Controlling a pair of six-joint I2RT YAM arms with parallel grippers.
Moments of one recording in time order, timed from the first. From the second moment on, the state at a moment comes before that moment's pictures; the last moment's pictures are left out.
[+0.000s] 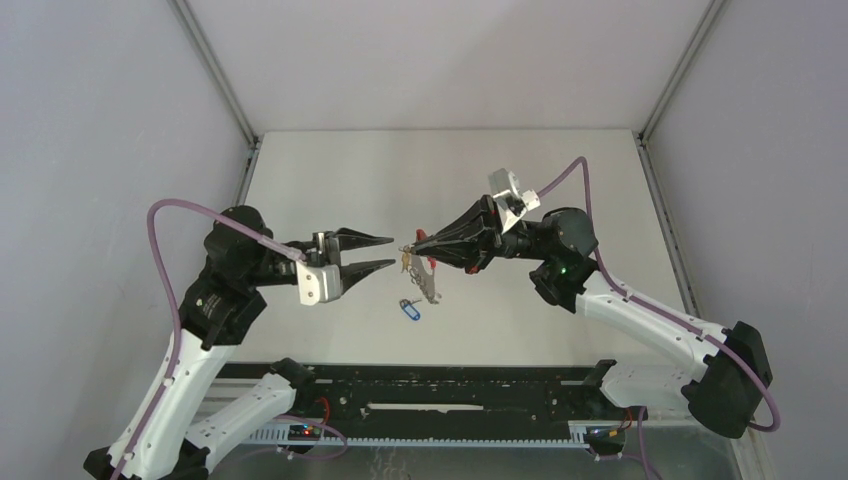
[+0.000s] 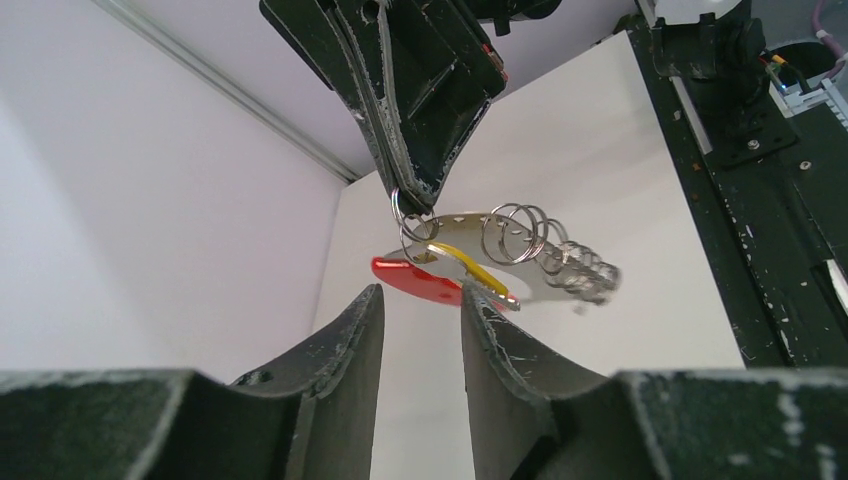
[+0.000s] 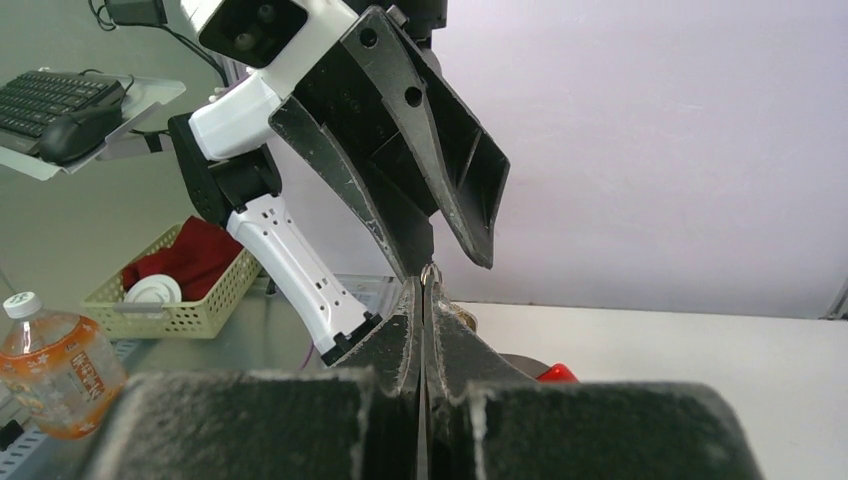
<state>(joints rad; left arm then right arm) -0.50 0.77 1.15 -0.48 0.96 0.76 0.81 1.18 0.92 0.80 -0.80 0.43</state>
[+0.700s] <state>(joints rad) -0.50 0.77 1.15 -0.42 1.00 0.63 0.81 1.19 0.93 0.76 -0.84 0.44</state>
